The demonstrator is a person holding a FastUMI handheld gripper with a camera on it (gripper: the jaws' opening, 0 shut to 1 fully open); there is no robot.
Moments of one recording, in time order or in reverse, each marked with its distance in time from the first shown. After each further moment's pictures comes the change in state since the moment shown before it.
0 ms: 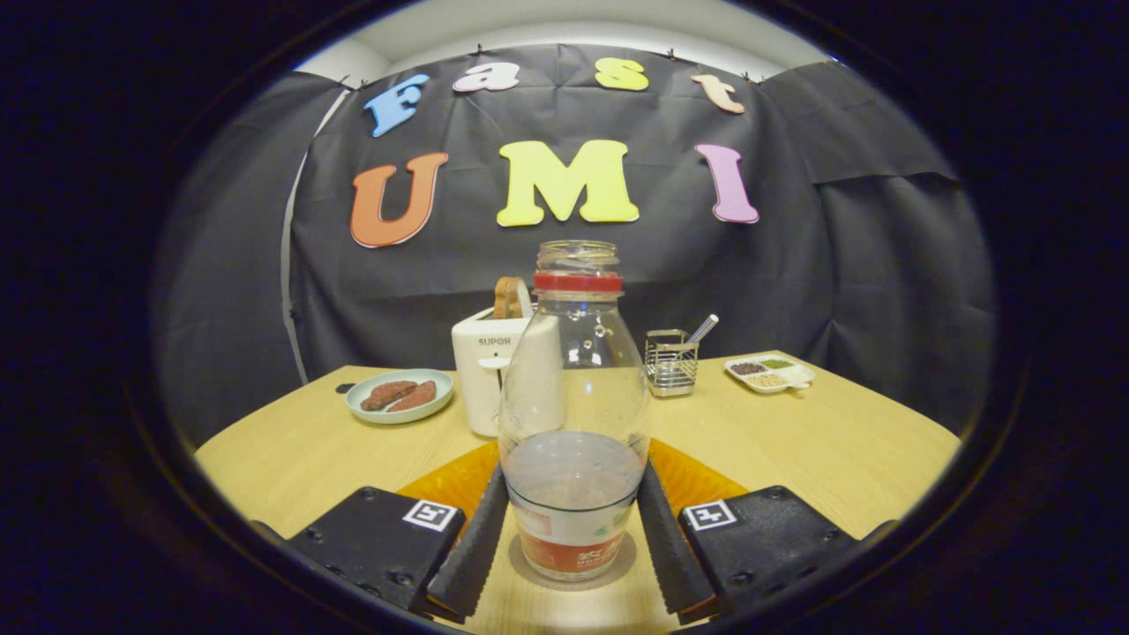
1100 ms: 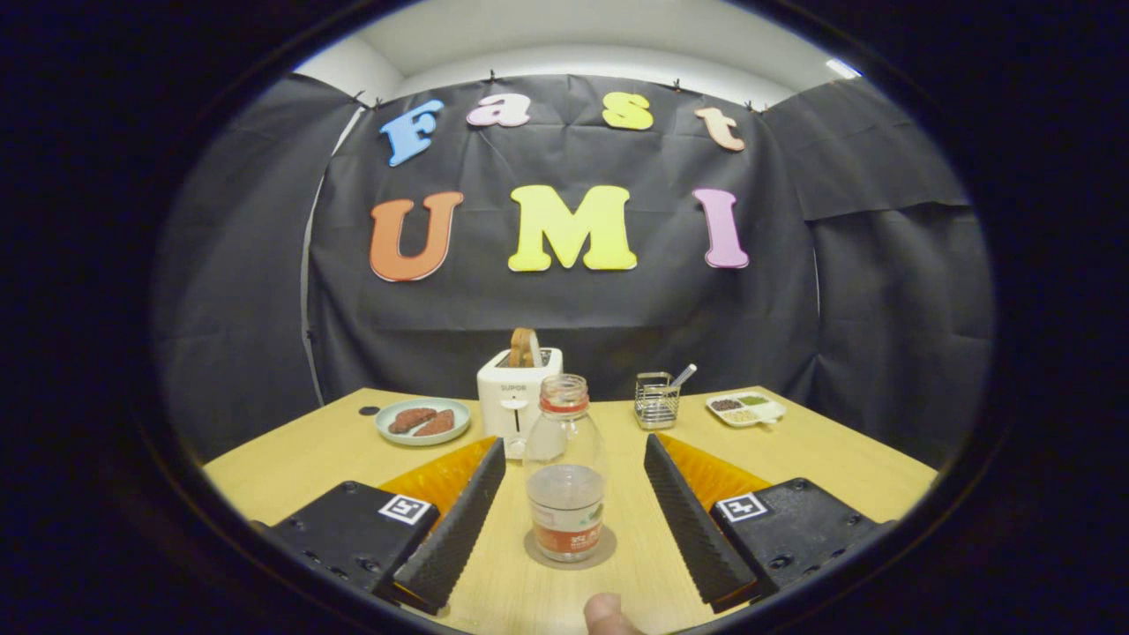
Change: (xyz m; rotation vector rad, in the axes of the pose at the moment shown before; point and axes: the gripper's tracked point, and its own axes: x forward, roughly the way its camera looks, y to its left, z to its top) arm -0.098 0.001 0.066 -0.005 -0.083 -0.002
